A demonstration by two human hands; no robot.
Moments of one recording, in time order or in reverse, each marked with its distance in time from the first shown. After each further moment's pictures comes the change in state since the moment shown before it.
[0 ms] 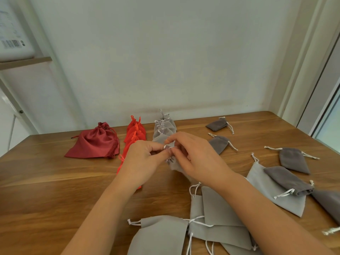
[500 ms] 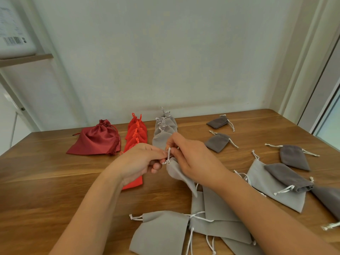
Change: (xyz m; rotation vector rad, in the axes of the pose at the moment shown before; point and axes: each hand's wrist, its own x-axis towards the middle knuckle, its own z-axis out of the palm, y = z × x) left_hand 0.003 -0.005 -0.013 -0.402 -0.341 -0.395; right_hand -0.004 -0.001 0.008 0.040 -0.096 -0.006
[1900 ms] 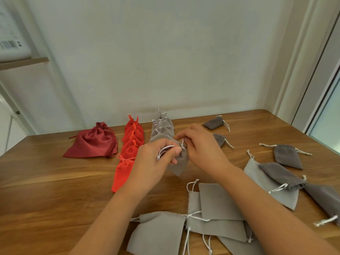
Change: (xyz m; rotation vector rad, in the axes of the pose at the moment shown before) left_hand 0.005 -0.011 0.038 0.292 0.313 0.586; right_hand 0.007 0.013 -0.017 -0.076 0.151 0.222
